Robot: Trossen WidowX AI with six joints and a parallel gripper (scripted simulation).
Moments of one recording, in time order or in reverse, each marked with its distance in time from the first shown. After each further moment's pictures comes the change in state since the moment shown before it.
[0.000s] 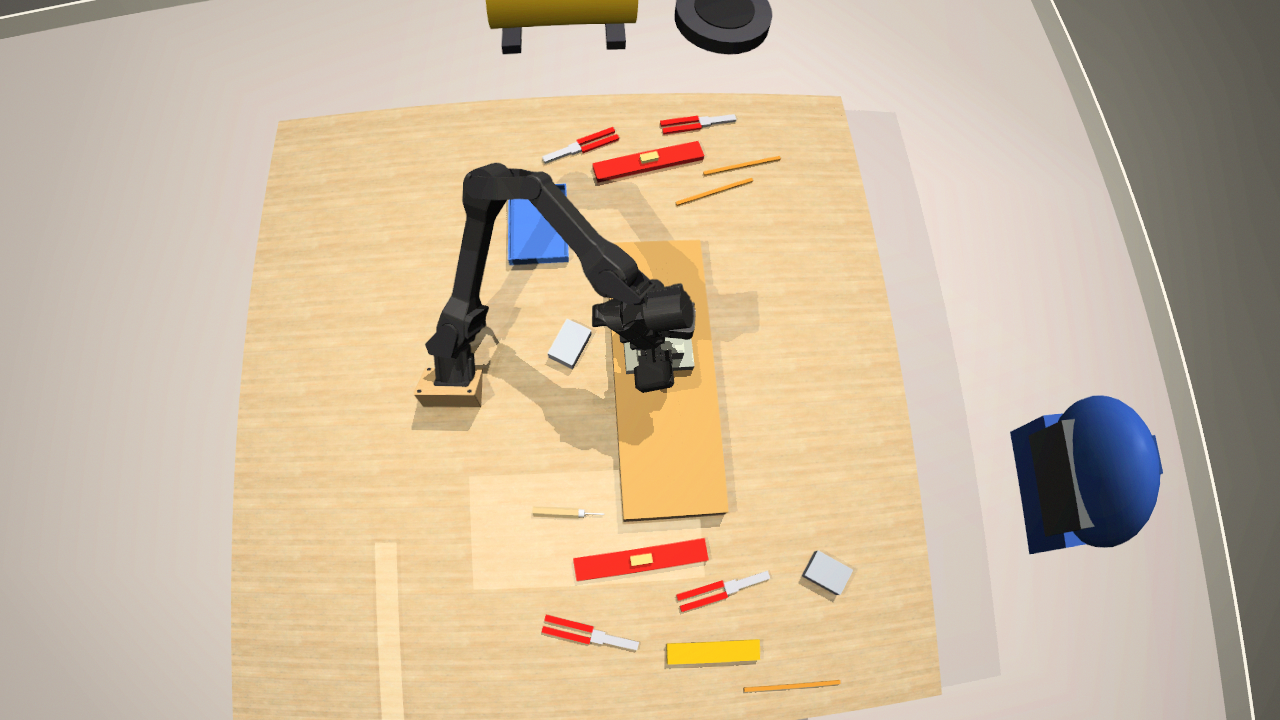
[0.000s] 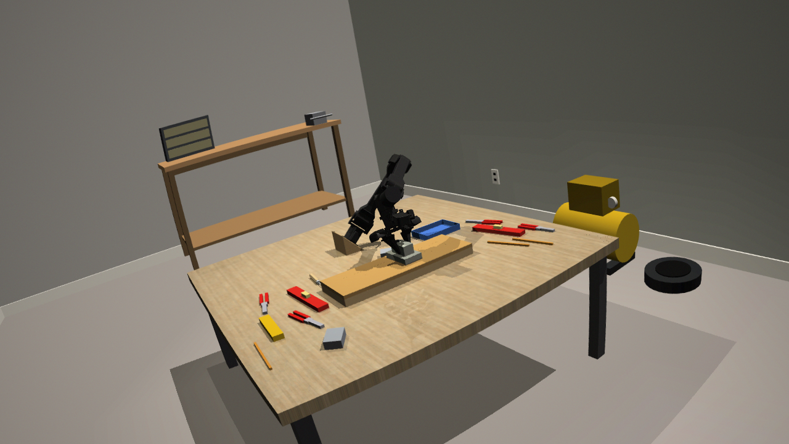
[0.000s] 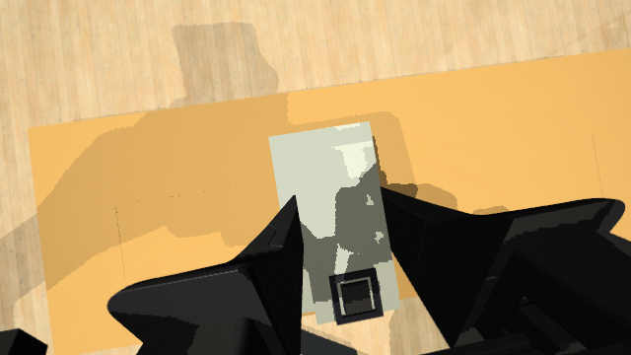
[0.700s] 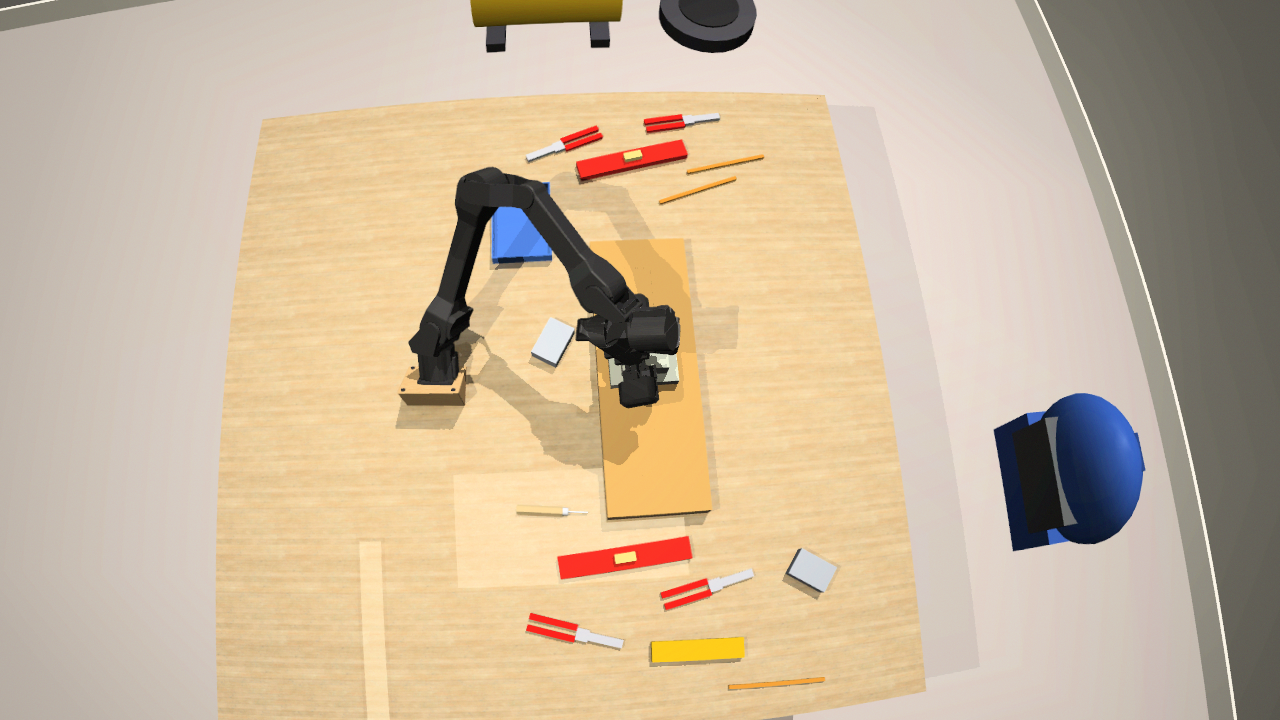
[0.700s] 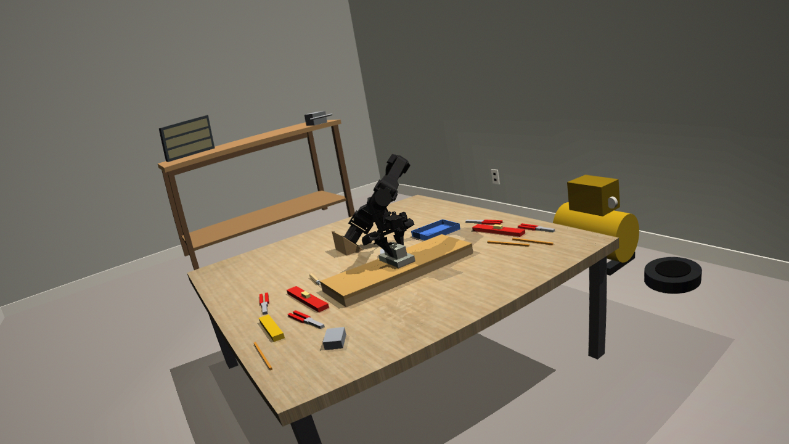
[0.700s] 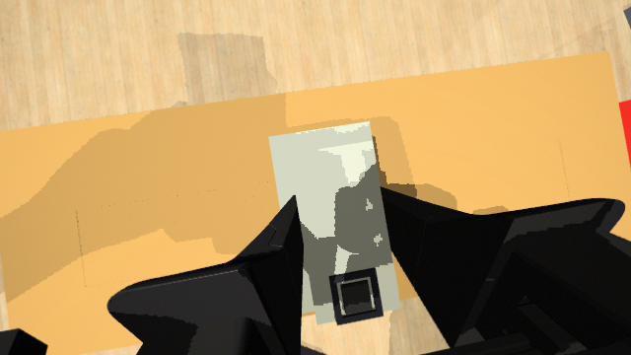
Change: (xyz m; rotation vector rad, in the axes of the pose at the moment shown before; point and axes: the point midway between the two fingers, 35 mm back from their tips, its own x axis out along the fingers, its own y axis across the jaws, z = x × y) arm -0.001 -0.030 0.000 -0.002 -0.001 -0.002
